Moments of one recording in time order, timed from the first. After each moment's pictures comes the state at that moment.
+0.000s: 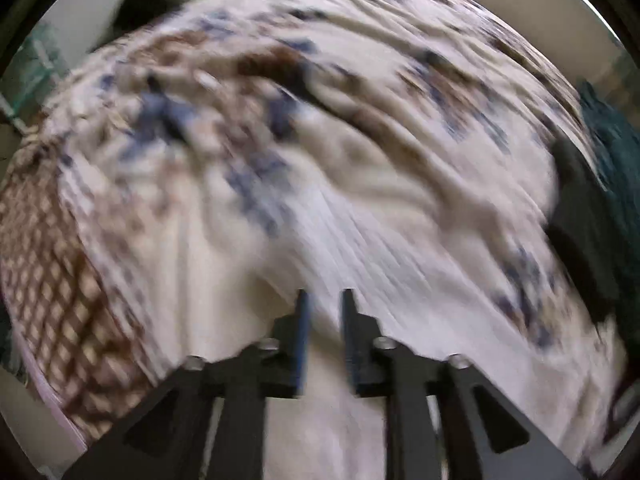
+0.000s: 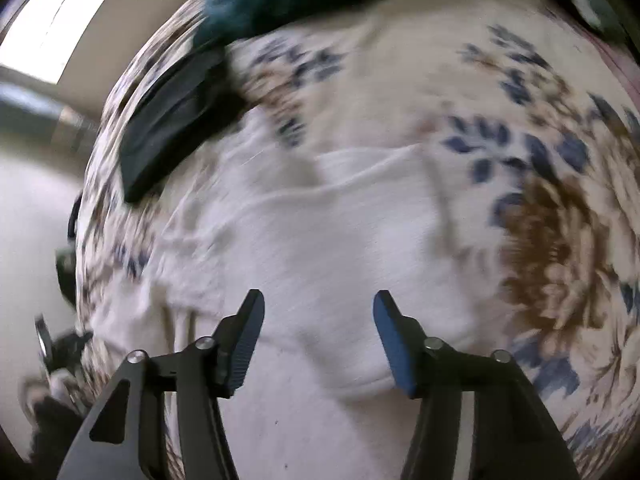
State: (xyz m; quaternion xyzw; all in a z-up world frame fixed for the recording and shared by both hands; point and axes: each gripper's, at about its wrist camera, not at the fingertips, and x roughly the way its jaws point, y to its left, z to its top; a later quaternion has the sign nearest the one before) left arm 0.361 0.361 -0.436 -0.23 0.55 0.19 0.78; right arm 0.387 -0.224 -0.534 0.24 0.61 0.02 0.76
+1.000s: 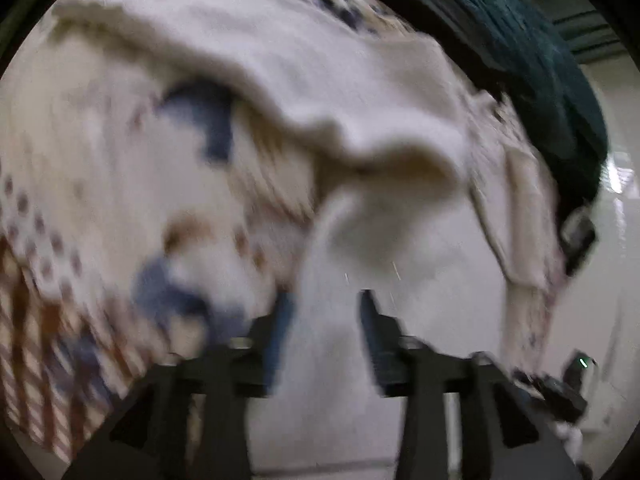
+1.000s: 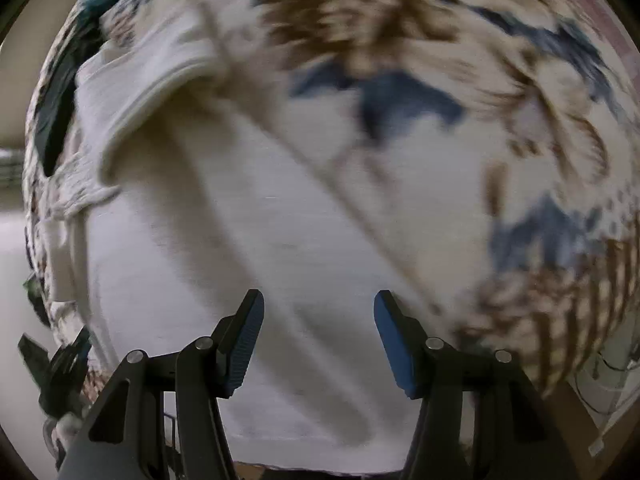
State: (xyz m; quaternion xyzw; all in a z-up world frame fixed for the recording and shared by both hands) left arm 0.241 0.176 -0.487 -0.25 0.65 -0.07 0.72; right arm 0.184 -0.311 -0.603 0.32 0.69 -0.13 0.64
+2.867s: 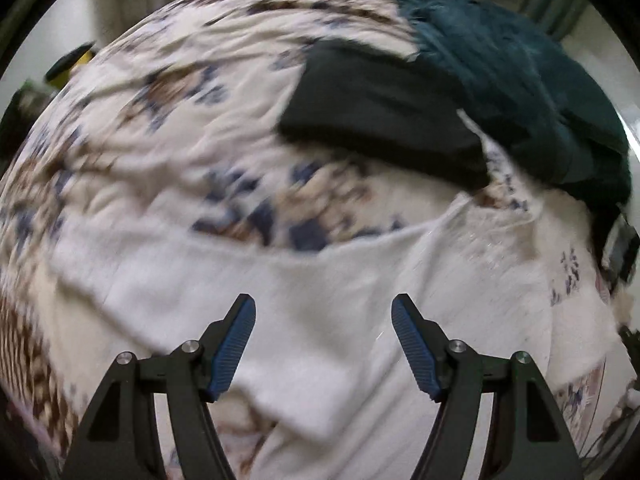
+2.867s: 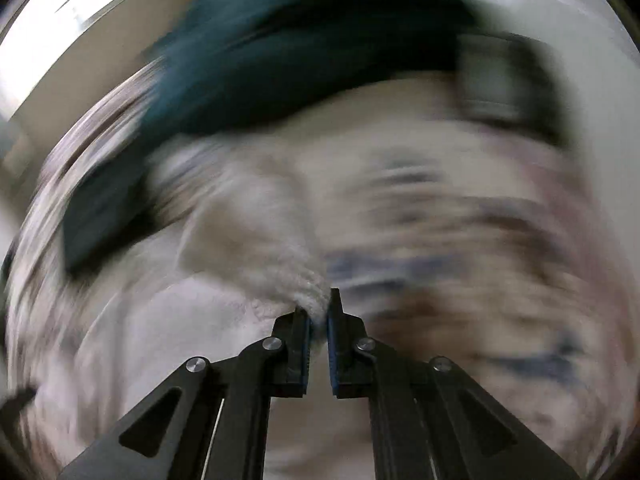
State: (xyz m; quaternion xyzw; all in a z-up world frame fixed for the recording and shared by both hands) left arm 0.402 0.110 -0.397 -0.08 0.55 -0.01 0.83; right arm 0.339 -0.387 -0.479 0.18 0.46 -0.29 0.82
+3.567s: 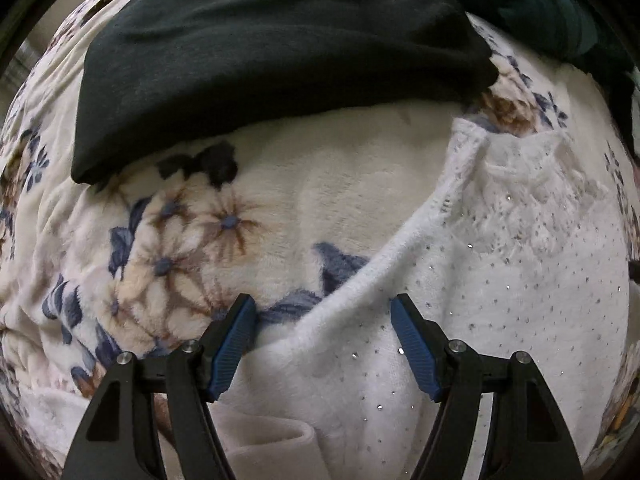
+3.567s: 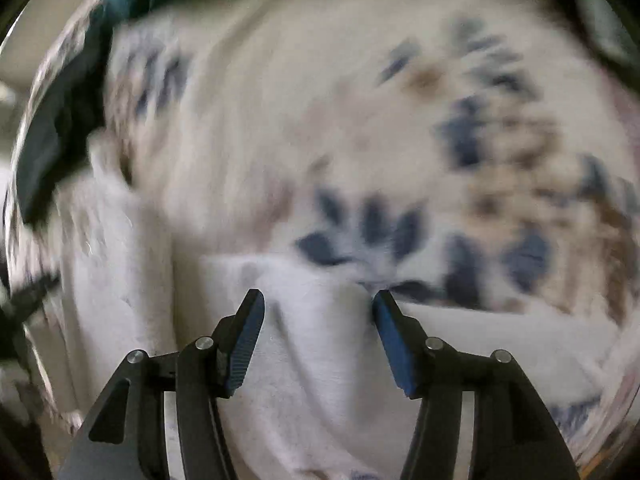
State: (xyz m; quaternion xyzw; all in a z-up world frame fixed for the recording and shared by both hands) left arm 0.514 0.013 -0.522 0.09 0.64 -0.12 0.76; right arm 0.473 -0.339 -0.638 0.14 0.70 -0.07 0.70
